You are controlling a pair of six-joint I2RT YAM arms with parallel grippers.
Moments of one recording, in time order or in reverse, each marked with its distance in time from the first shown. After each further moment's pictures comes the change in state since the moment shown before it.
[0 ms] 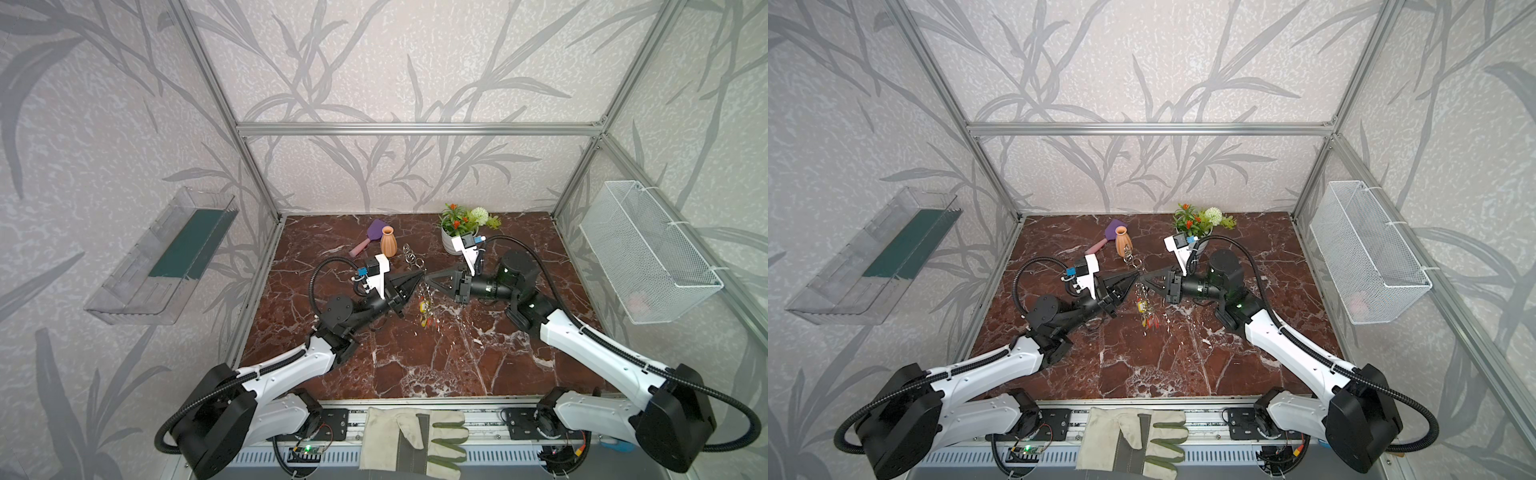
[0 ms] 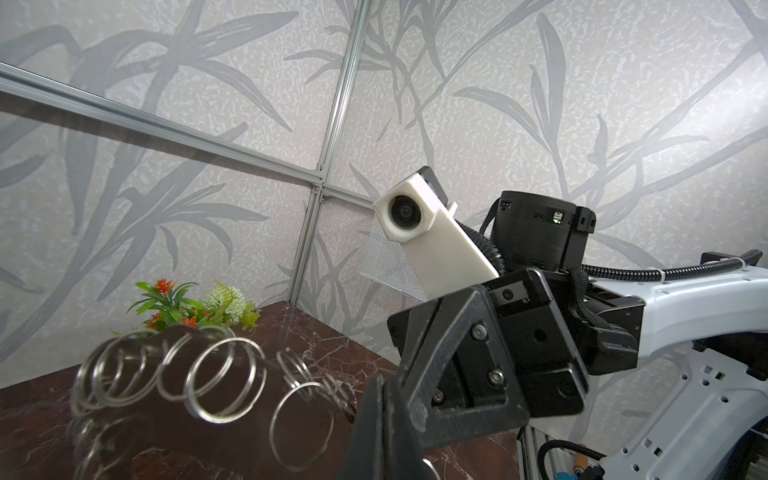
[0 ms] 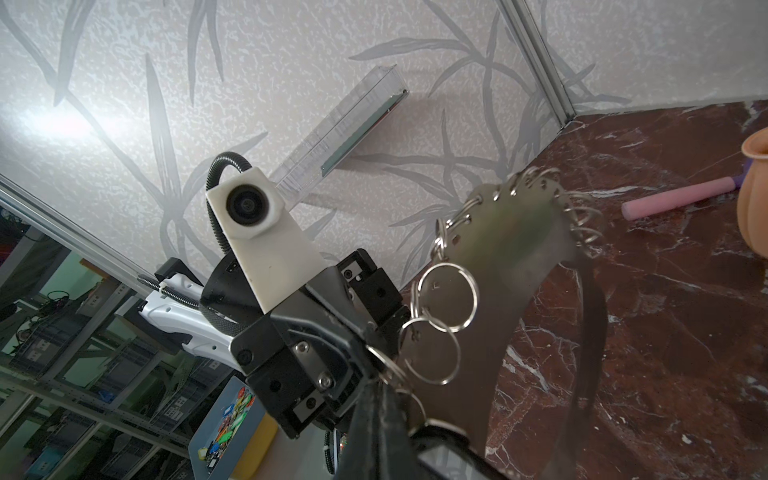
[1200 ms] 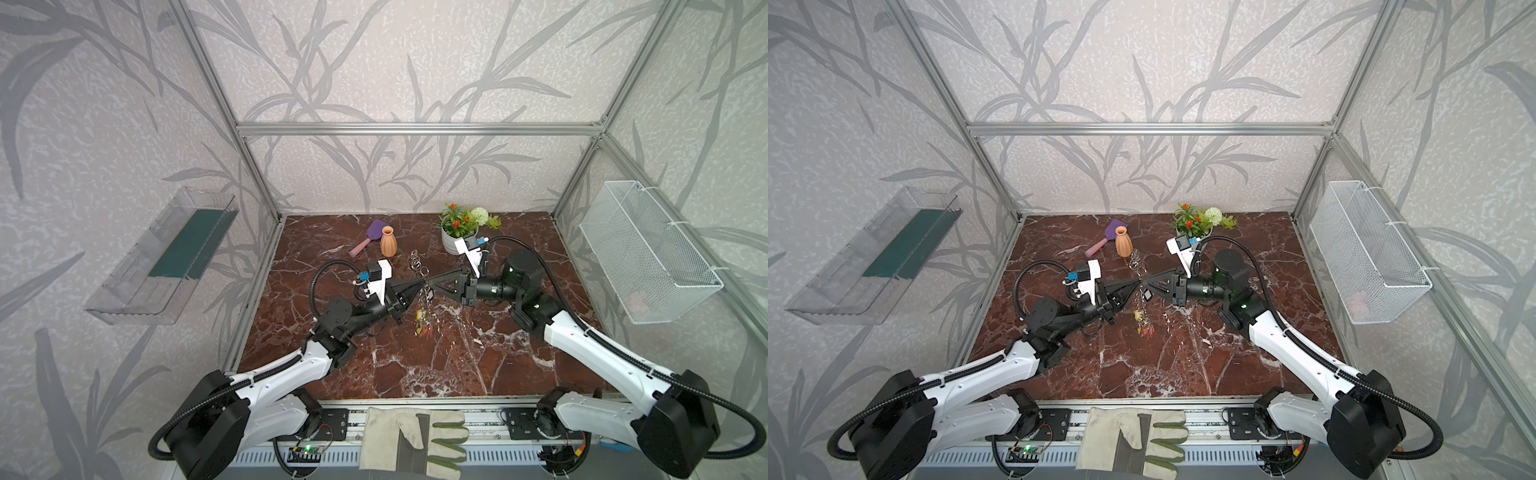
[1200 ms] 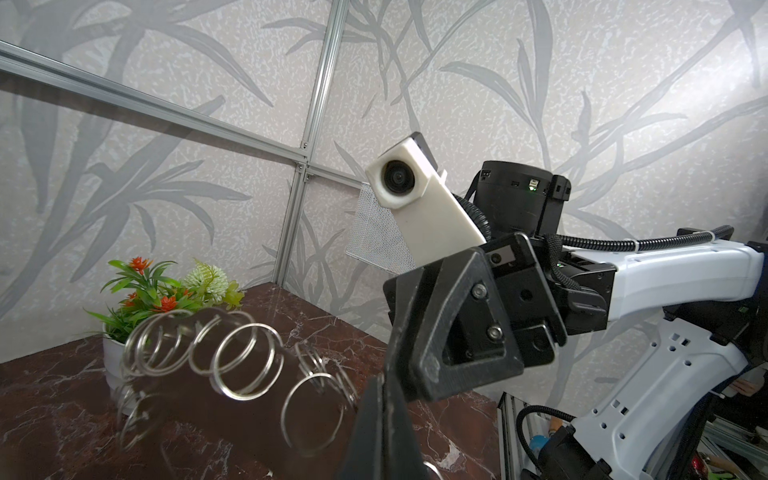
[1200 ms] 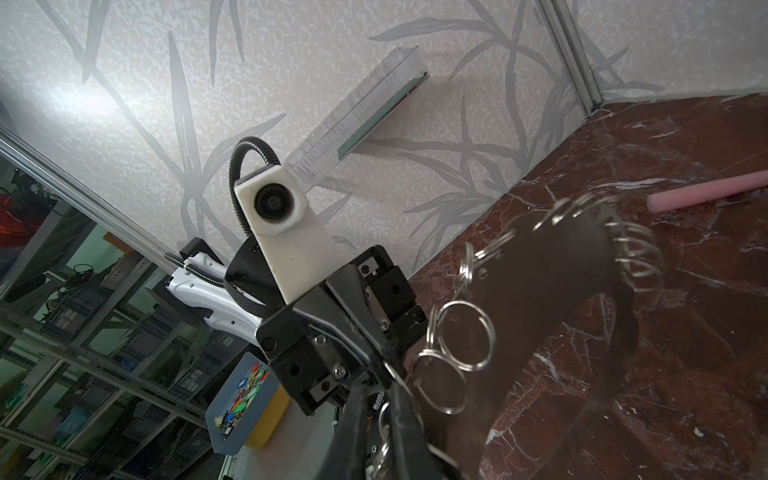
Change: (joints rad) left arm -0.006 -0.046 -0.026 -0.058 0.037 0.007; right arm -0.040 -0.024 -0.006 -0.036 -0.096 -0.029
